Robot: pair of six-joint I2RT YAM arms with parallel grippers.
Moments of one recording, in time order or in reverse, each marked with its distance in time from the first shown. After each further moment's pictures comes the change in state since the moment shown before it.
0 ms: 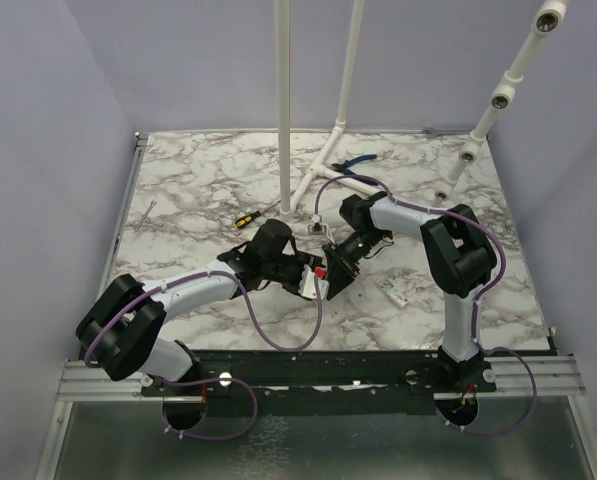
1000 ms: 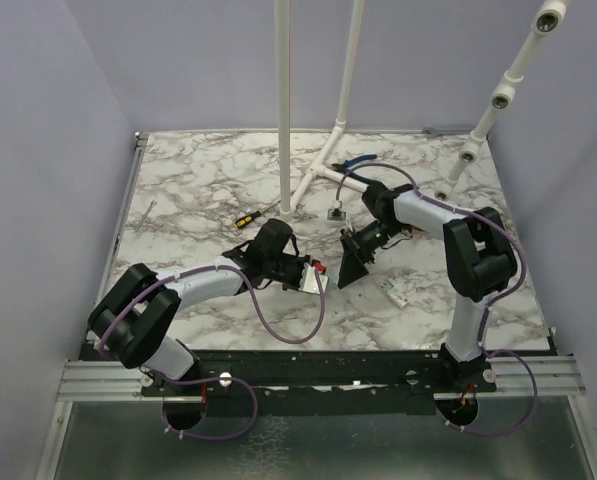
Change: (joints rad) left arm 0.030 0.063 0.000 0.028 0.056 -0.054; right arm -0.116 -0.064 -0.027 0.033 0.048 0.036
